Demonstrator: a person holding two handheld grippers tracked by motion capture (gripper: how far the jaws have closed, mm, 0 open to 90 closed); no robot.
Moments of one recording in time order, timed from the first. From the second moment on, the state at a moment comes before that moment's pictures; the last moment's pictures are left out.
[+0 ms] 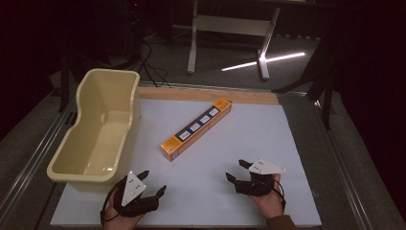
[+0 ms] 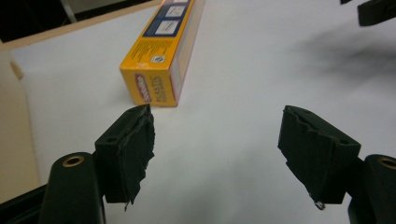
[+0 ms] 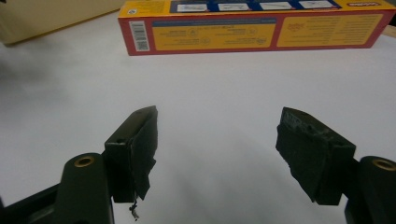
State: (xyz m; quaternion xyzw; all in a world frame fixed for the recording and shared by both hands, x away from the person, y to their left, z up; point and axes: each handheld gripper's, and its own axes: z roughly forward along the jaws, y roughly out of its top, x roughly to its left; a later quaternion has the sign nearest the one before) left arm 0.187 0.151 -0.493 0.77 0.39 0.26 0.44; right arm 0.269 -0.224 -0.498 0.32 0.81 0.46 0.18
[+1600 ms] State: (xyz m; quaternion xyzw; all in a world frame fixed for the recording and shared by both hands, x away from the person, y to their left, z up) left arm 0.185 0.153 -0.490 0.77 0.37 0.26 0.45; right arm 0.309 -0.088 -0.464 0.23 0.84 0.47 0.14
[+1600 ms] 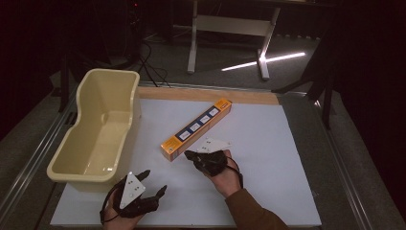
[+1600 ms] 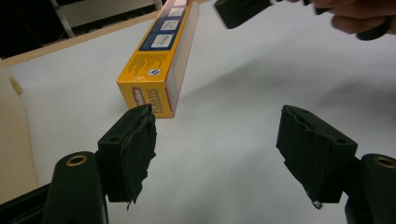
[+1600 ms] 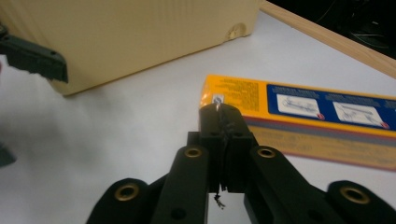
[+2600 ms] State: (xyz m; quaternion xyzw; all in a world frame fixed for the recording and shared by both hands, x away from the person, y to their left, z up) left arm 0.183 0.154 -0.489 0.76 0.37 0.26 0.46; right arm 0.367 0.016 -0.493 0.25 0.86 0.42 0.14
